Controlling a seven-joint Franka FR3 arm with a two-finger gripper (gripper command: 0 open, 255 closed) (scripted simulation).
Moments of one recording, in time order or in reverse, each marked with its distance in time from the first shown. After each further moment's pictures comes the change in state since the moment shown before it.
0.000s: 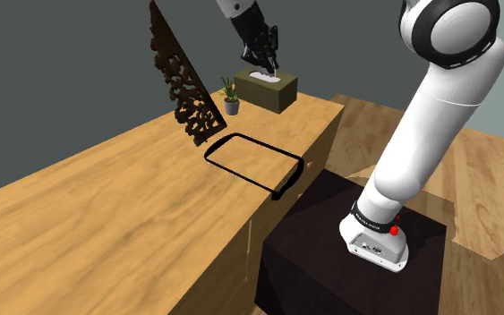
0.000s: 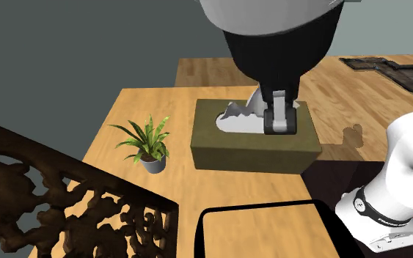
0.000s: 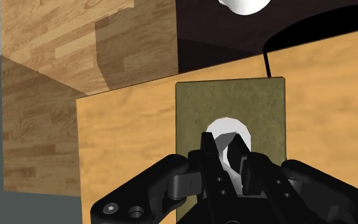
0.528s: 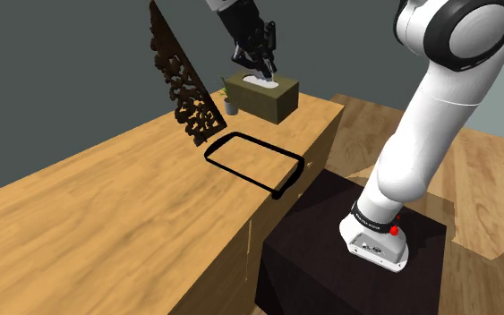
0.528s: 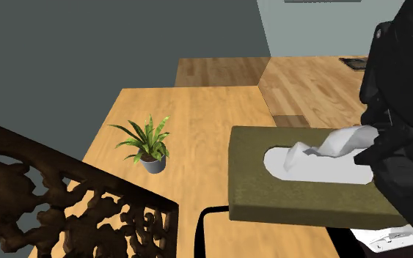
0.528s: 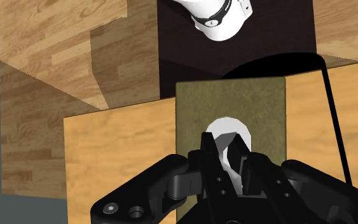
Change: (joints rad) arm 0.097 0.007 0.101 0.084 0.098 -0.129 0.206
